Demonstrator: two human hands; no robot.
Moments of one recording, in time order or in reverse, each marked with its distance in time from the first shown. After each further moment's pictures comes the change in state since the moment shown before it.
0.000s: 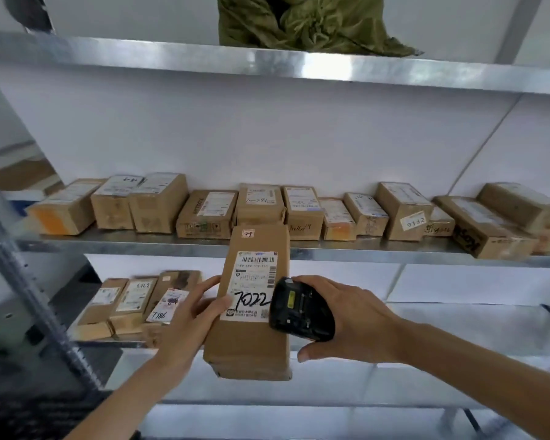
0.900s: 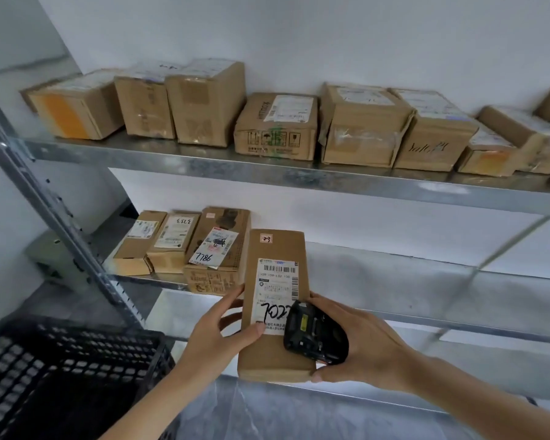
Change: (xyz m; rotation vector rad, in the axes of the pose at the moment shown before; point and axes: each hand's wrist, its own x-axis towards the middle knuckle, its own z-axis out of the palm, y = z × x) left_hand 0.047 -0.190 -0.112 0.201 -0.027 -0.176; right_hand 0.114 0.024 0.232 0.195 -0.162 -0.057
